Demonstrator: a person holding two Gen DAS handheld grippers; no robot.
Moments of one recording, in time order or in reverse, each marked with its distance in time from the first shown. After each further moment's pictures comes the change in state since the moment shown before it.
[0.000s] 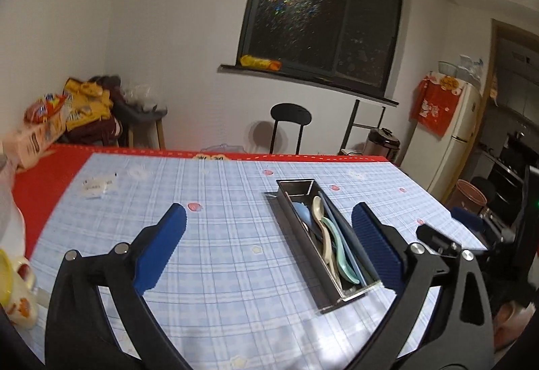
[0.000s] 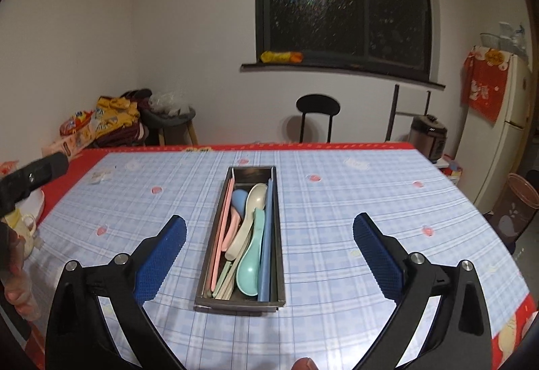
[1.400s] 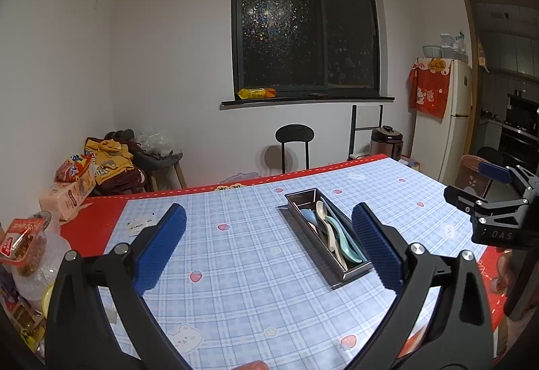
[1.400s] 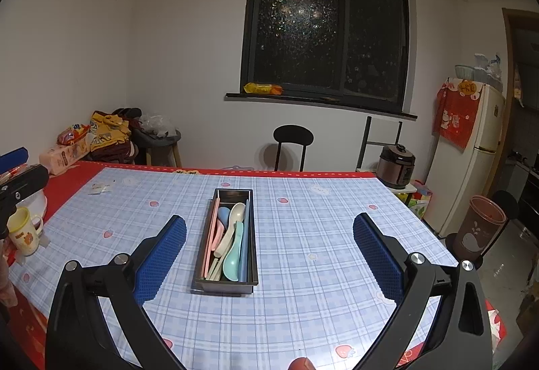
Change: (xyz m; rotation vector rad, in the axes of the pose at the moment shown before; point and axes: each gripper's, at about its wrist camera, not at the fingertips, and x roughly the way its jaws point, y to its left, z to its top) left arm -0.102 -0.033 0.002 0.204 -0.098 0.081; right arm -0.100 0.007 0.007 -0.051 -0.089 -0.086
